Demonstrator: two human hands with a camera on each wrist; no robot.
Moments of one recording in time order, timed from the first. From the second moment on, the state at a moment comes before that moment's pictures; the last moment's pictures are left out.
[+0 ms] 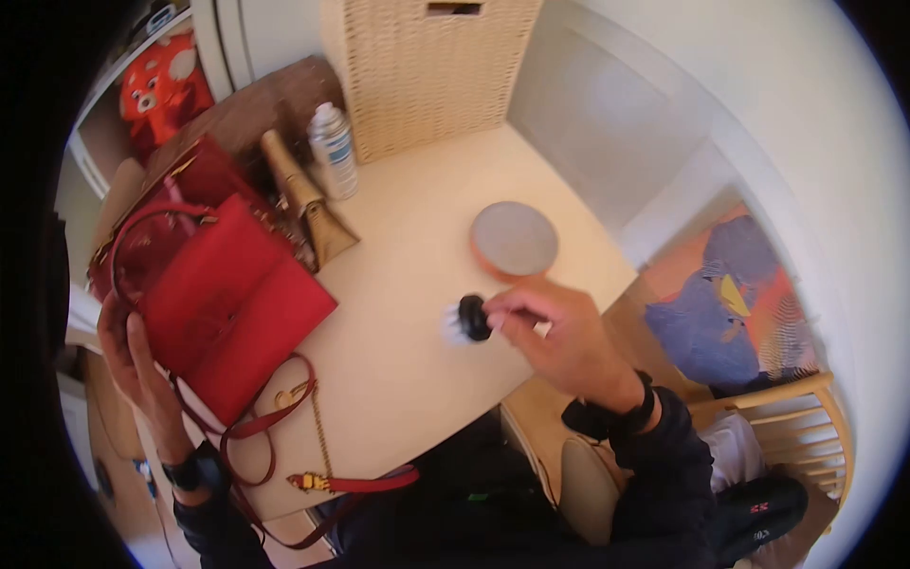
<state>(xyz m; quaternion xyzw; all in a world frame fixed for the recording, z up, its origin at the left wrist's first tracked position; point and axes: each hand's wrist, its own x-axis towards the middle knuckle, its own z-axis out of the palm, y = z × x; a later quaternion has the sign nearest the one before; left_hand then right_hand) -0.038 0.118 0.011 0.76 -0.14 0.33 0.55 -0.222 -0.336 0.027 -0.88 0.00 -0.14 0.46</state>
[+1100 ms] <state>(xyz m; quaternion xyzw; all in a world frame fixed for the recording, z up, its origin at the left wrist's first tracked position) -0.054 0.091 0.032 0.75 -0.15 0.31 0.57 -0.184 -0.236 0.025 -0.88 -0.21 -0.15 0.40</state>
